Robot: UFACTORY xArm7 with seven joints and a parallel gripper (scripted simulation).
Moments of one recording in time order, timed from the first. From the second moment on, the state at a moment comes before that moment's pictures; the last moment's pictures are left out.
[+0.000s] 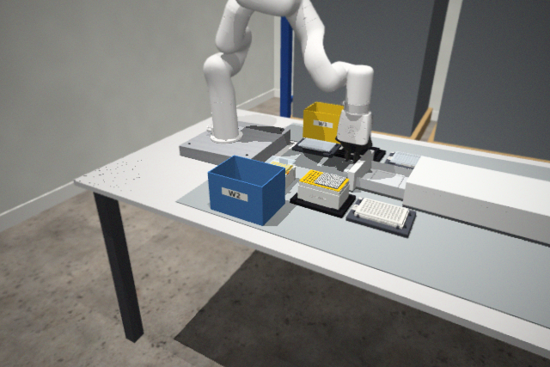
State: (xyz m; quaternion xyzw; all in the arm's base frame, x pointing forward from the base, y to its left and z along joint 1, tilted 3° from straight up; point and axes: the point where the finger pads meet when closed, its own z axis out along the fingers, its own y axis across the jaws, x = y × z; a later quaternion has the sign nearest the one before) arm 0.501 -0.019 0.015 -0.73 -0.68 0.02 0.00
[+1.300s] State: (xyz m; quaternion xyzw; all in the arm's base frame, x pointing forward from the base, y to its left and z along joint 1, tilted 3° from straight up) arm 0.494 -0.020 -0.018 -0.73 -0.68 0.02 0.00
